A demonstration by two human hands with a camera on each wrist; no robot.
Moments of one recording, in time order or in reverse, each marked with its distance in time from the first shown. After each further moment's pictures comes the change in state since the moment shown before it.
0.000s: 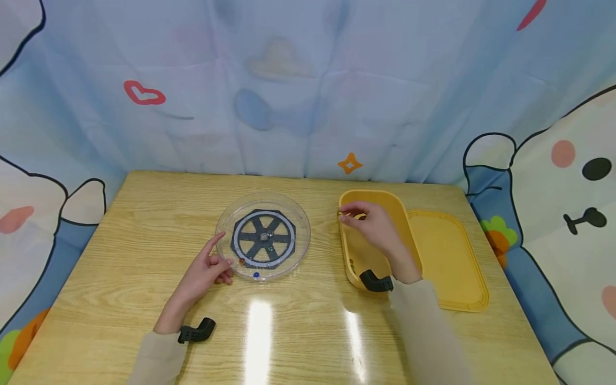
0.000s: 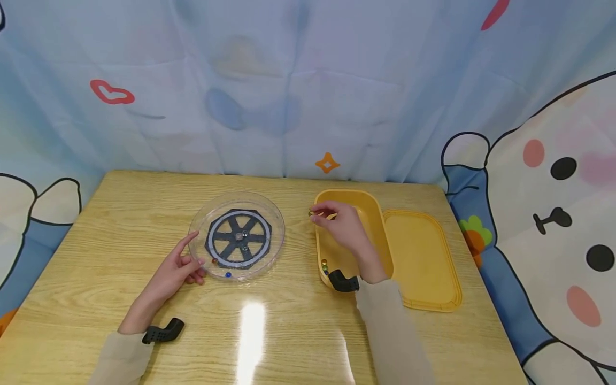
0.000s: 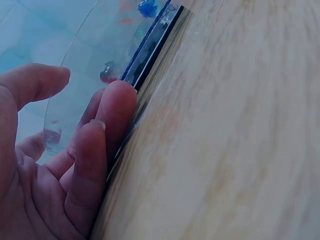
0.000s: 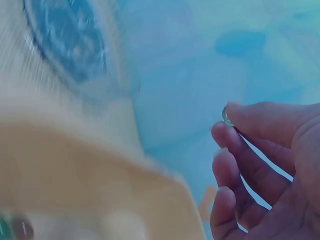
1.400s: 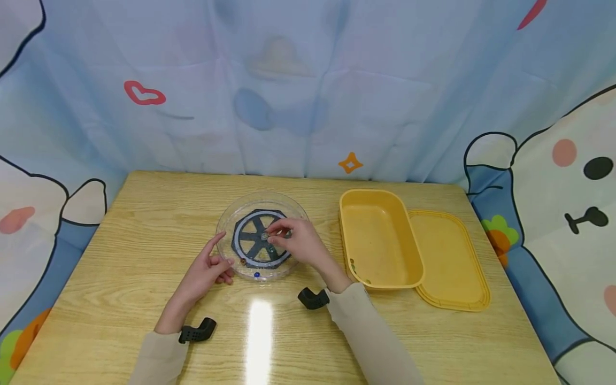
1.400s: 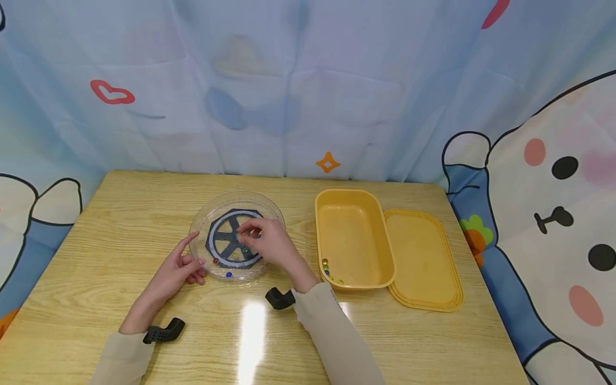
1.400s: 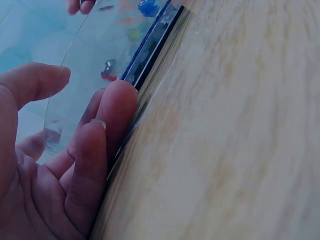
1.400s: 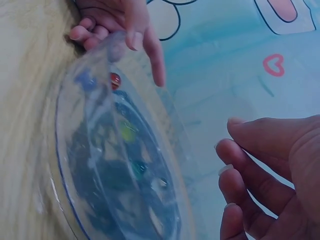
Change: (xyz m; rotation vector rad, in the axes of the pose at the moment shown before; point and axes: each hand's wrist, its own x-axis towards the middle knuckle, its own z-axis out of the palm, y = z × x) left_hand 0.001 -0.003 0.000 -0.045 -0.019 0.014; right_hand 0.011 -0.056 0.125 0.023 -0.168 -0.161
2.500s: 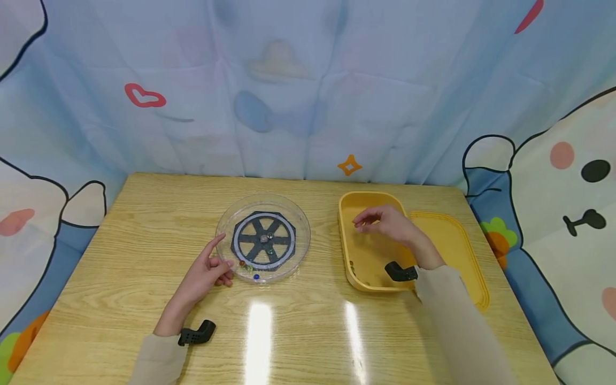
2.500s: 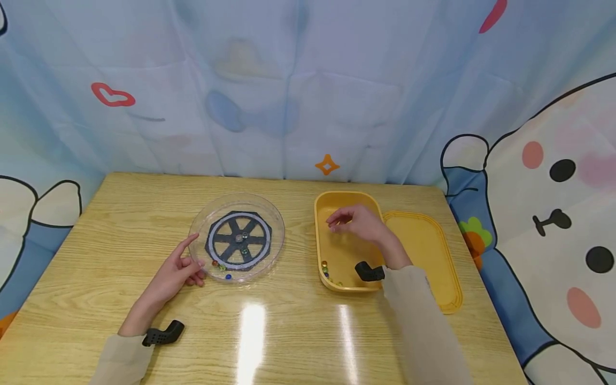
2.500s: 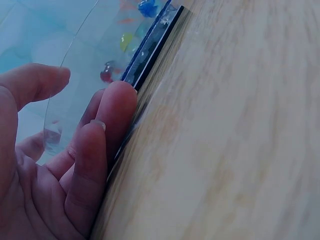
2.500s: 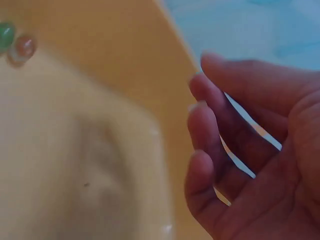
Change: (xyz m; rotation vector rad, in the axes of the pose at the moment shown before) left_hand -0.001 0.003 0.001 0.000 0.008 -0.009; right_hand -0.042 0.090 -0.168 0.020 -0.133 0.196
